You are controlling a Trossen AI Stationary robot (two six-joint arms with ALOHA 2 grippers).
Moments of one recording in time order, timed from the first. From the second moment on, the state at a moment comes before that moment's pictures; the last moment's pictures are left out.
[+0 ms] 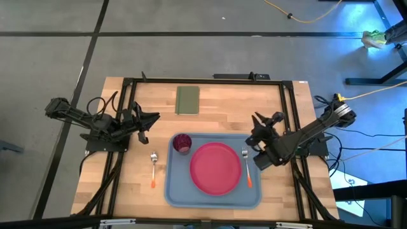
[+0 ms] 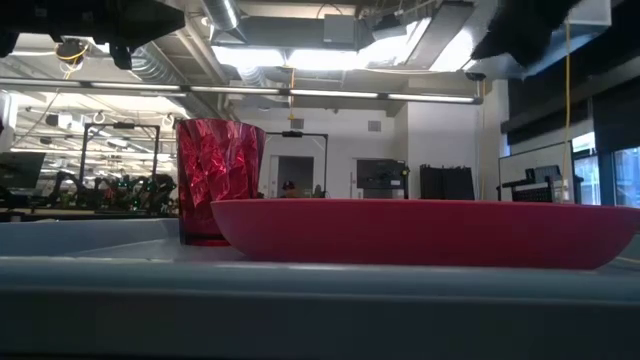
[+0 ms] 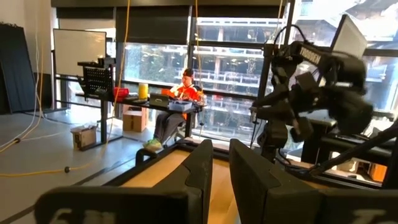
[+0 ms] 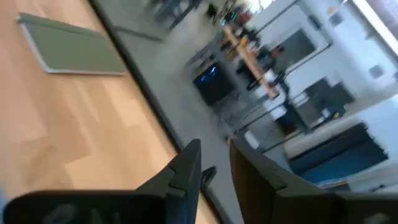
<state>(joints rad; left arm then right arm) -0.34 0.40 0.18 0.53 -0.71 0.06 0.52 1.48 1.12 -1.57 1.32 1.13</state>
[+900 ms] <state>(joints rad) -0.34 0.40 0.18 0.53 -0.71 0.06 0.61 0.84 0.38 -1.34 1.57 2.26</state>
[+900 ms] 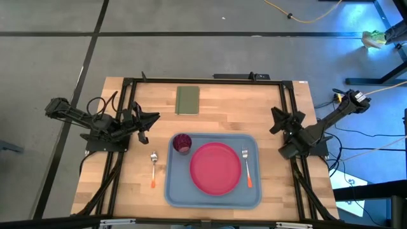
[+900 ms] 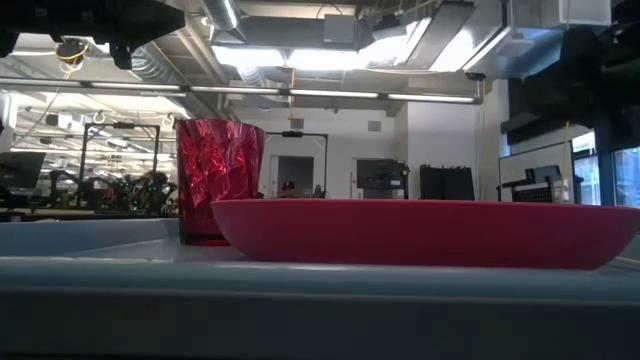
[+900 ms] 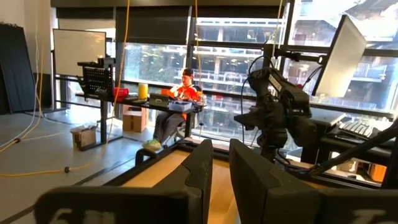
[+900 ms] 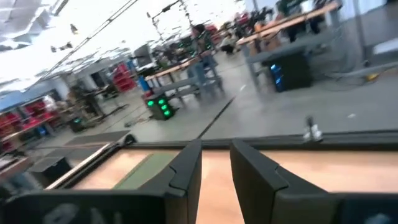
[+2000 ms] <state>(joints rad) -0.34 0.40 0.18 0.53 -0.71 0.06 0.19 0.74 0.35 0.27 0.37 -0.17</state>
